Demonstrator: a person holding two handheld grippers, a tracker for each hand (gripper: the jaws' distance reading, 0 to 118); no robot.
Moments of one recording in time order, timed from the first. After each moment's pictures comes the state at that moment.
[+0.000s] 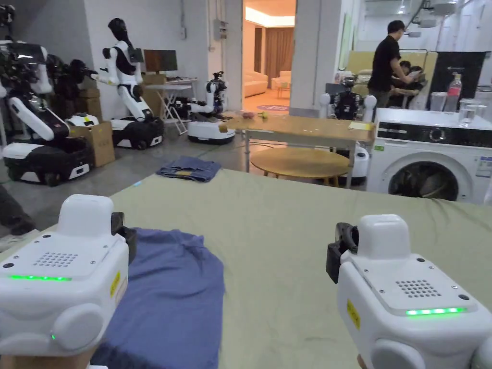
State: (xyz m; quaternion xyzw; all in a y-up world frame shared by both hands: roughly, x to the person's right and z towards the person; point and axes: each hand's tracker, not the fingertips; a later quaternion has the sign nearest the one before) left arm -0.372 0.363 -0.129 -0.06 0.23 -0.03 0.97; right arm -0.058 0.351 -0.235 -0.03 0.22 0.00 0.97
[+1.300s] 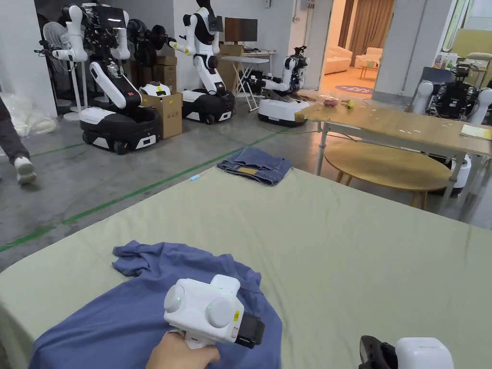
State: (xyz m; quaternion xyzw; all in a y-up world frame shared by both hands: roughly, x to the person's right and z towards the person) left arm -0.468 0.192 -0.494 -0.46 0.10 0.08 0.88; right arm -0.151 0.282 -0.426 -0.19 0.29 0.05 0.94
